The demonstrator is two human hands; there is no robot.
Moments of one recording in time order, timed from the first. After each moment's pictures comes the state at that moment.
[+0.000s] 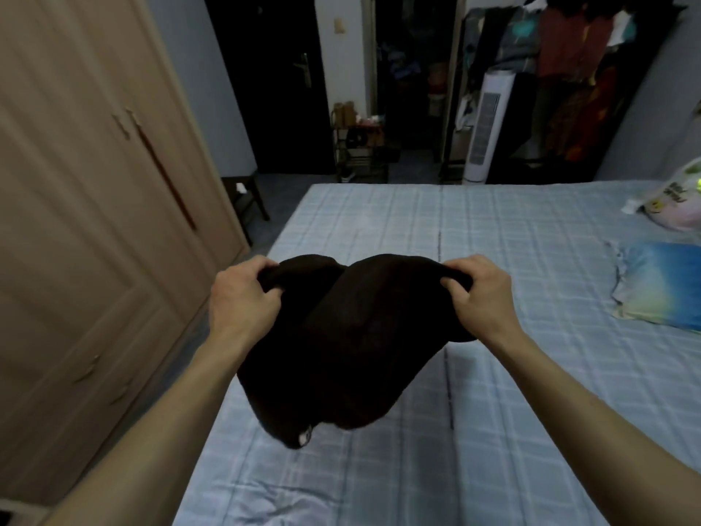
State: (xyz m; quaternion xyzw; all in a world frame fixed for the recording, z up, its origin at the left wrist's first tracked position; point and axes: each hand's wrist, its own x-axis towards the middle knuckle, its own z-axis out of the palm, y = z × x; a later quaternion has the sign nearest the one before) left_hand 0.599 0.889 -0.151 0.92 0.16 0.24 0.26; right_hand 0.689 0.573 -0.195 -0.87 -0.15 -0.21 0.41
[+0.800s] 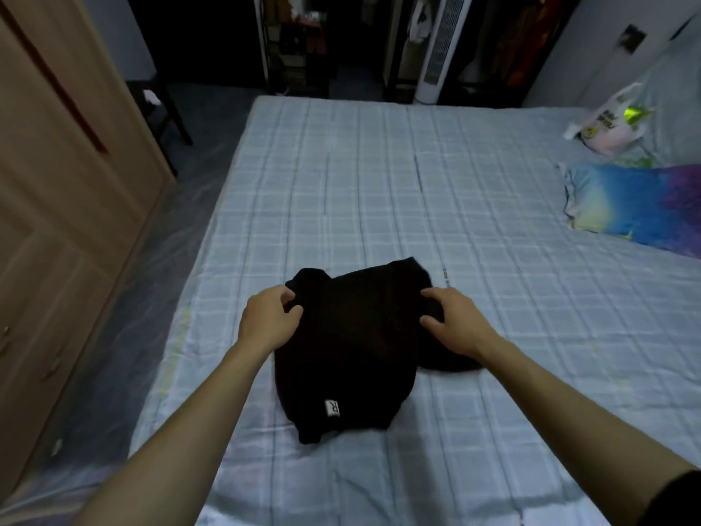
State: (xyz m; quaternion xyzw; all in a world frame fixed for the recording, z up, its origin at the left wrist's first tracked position) left_hand 0.591 1.059 -0.355 0.93 0.11 -0.06 0.34; right_hand 0.589 0.730 -0.324 -0.97 -0.04 0.12 0.22
